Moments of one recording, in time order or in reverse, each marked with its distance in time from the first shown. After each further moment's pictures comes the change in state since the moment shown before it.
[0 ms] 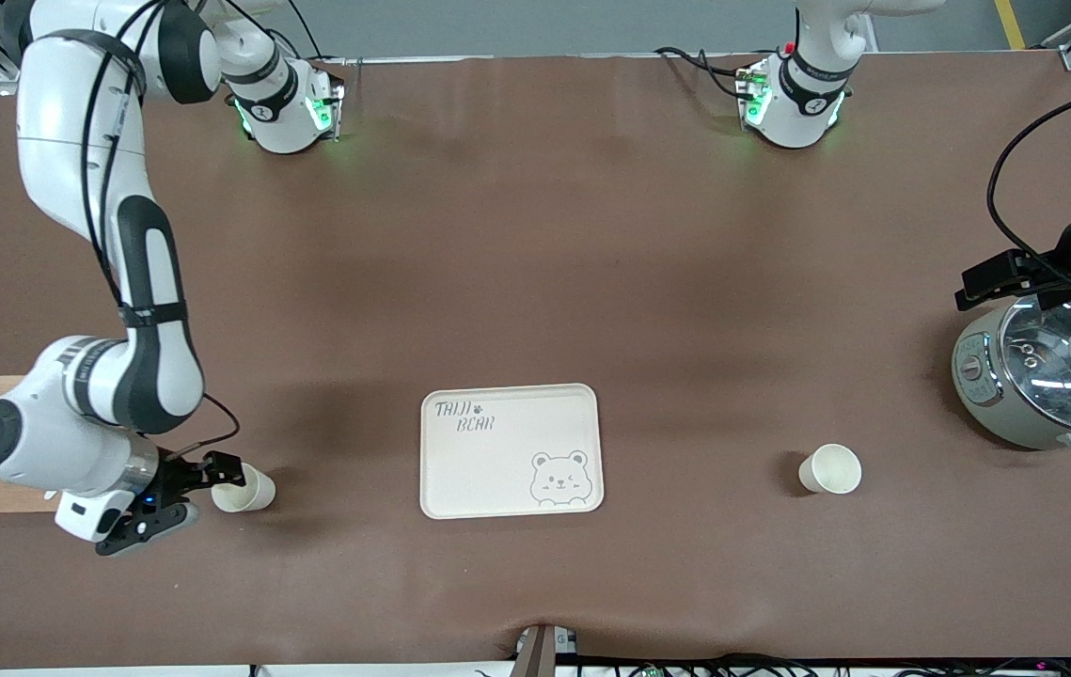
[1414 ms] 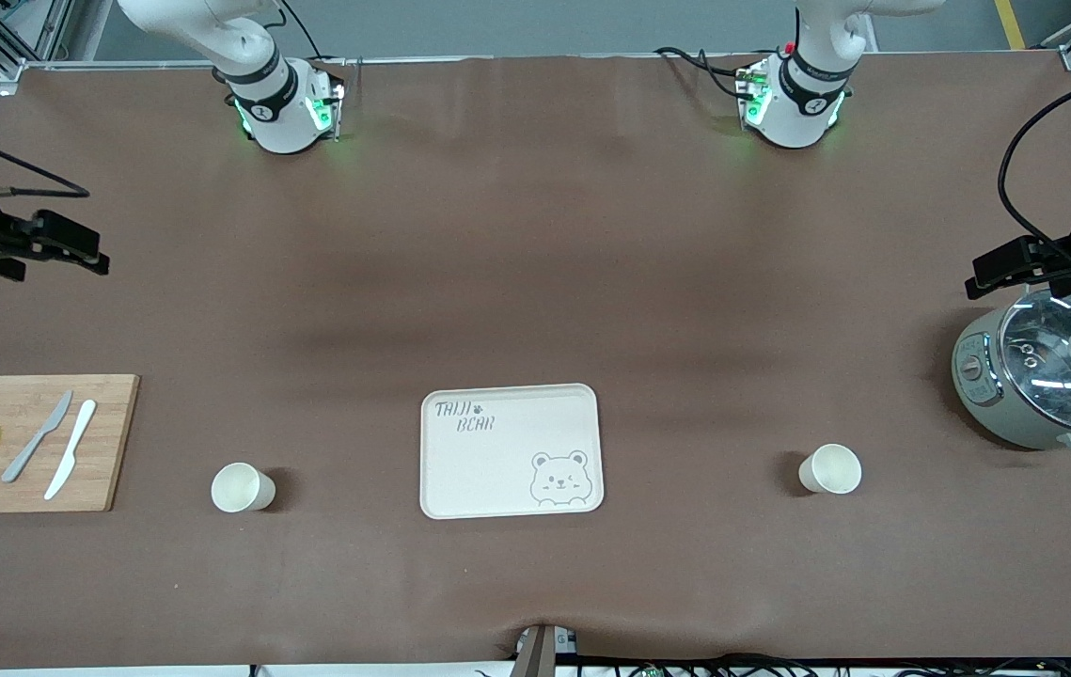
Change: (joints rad) left arm 0.001 -0.004 0.000 0.023 0.003 -0.032 0.000; right arm 0.148 -0.709 -0.065 -0.155 -0.326 -0.622 0.533
